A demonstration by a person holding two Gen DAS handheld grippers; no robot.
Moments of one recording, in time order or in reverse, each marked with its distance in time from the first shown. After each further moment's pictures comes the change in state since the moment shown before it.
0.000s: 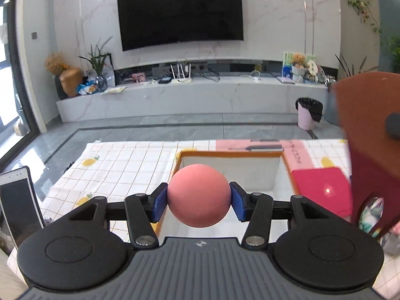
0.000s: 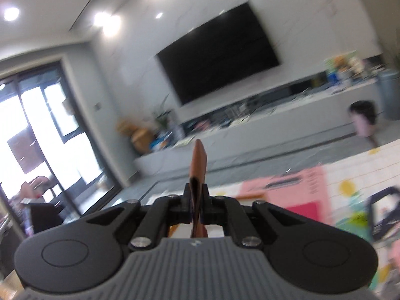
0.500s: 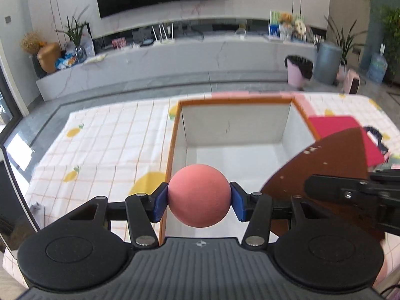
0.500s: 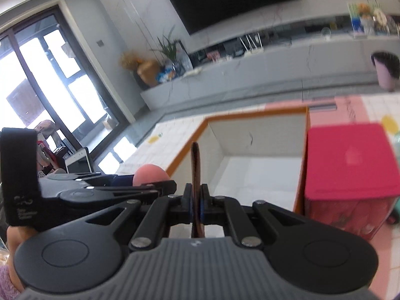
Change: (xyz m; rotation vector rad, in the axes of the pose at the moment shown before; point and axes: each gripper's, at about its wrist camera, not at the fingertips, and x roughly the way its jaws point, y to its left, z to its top) left arm 0.047 0.033 -0.040 0.060 0.197 -0.072; right arm 0.108 0.037 -0.086 -0.033 0.341 0.056
